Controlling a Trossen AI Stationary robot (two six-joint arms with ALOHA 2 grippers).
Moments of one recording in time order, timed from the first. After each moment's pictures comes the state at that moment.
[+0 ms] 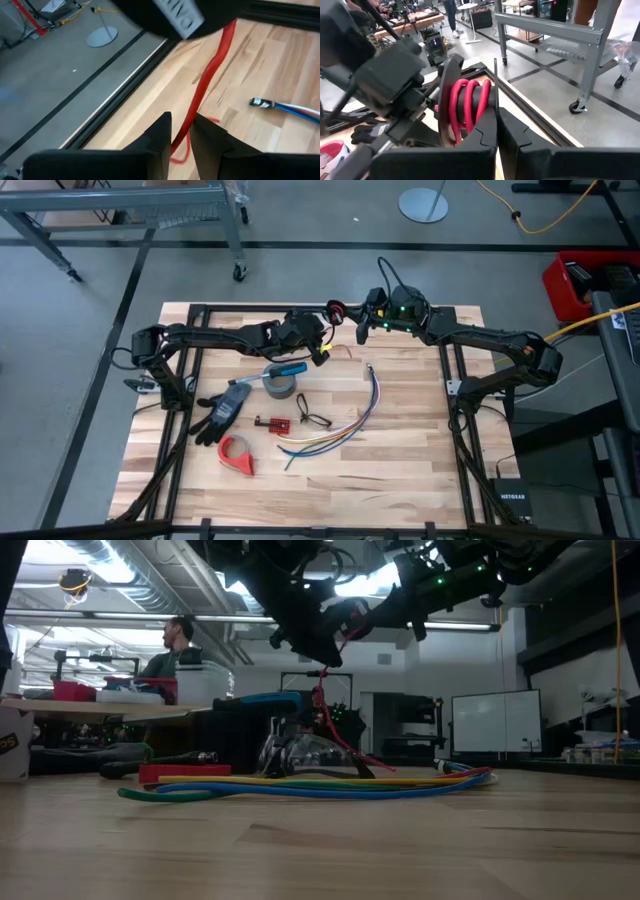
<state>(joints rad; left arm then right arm) 0.24 1.70 1.23 -0.11 -0.42 -0.08 -0.52 1.33 0.90 0.23 -0.19 0.15</state>
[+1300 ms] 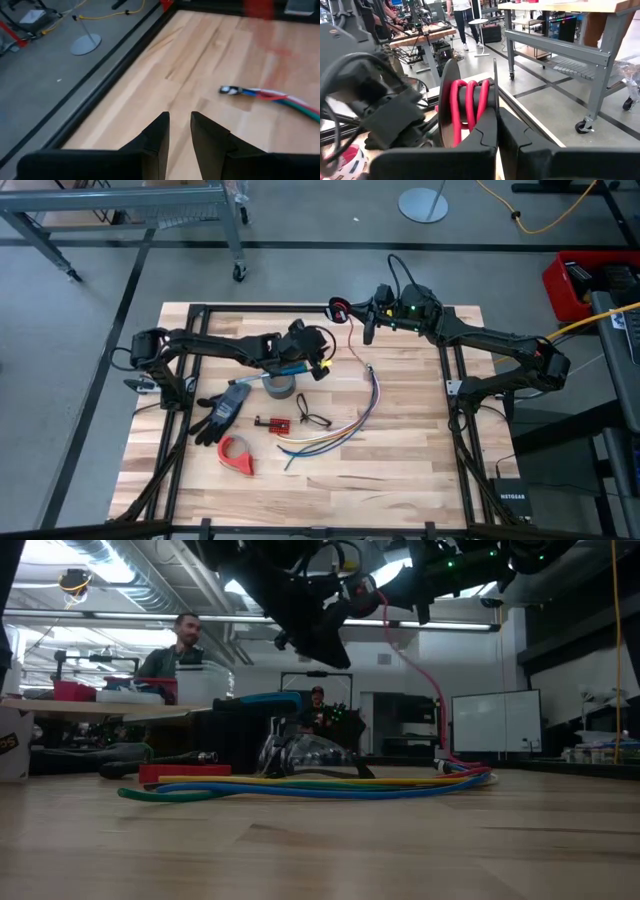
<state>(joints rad) 0.16 1.70 1.18 -0.05 -0.41 -0.05 -0.52 1.26 0.90 0.23 -0.23 0.12</state>
